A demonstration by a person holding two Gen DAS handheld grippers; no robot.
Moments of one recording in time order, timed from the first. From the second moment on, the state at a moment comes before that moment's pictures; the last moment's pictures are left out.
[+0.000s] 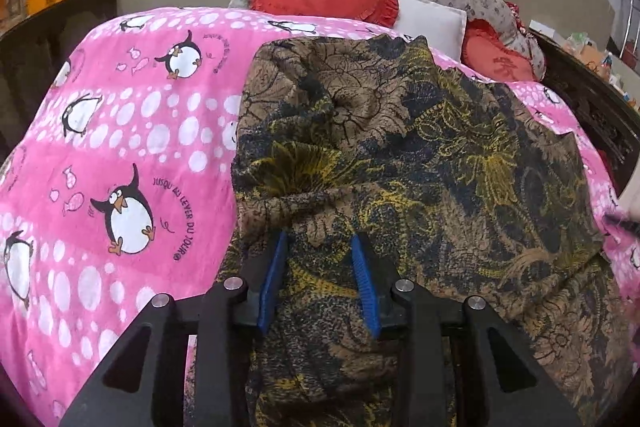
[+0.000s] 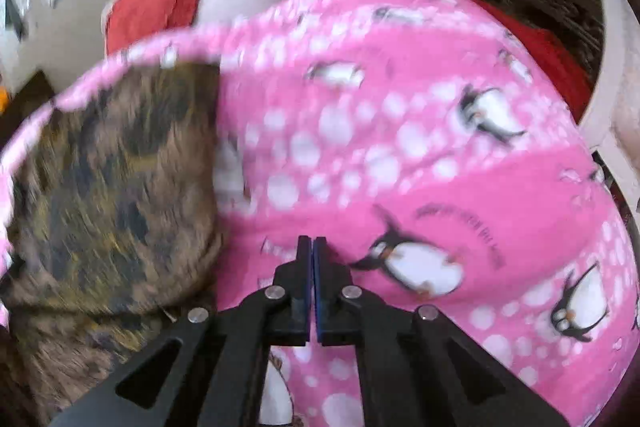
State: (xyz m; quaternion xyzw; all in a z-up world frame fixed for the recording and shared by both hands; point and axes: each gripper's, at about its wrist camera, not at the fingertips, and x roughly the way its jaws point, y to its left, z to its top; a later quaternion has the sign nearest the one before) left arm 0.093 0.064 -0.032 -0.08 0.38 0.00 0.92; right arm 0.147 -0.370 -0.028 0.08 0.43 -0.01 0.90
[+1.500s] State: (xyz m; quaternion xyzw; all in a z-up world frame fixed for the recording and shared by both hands) left arm 0.087 0.070 -0.021 -0.09 0.40 -0.03 0.91; right arm 0.042 -0.192 -0.004 -0.09 0.45 0.18 0.87
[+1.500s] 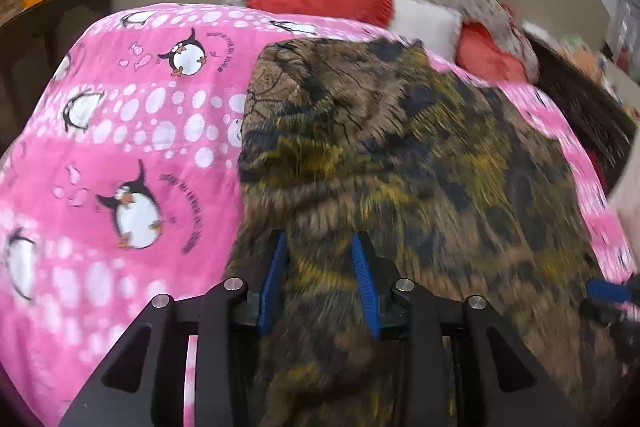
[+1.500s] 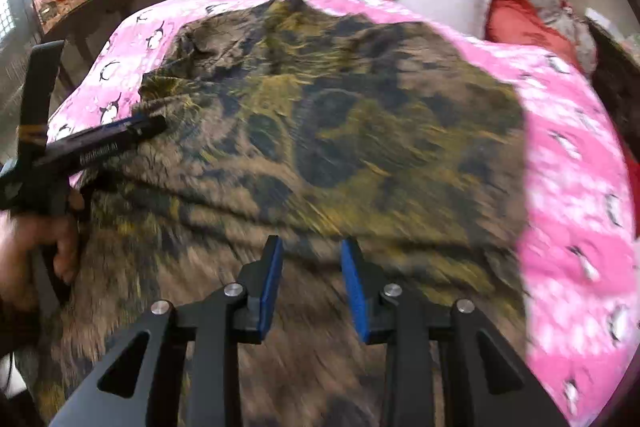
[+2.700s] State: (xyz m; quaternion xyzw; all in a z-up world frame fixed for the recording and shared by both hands) left arm -0.174 0.124 -0.040 -0.16 0.47 -0.23 0.83; right arm -0.164 -0.393 -0.017 0.04 0.41 0.17 0.89
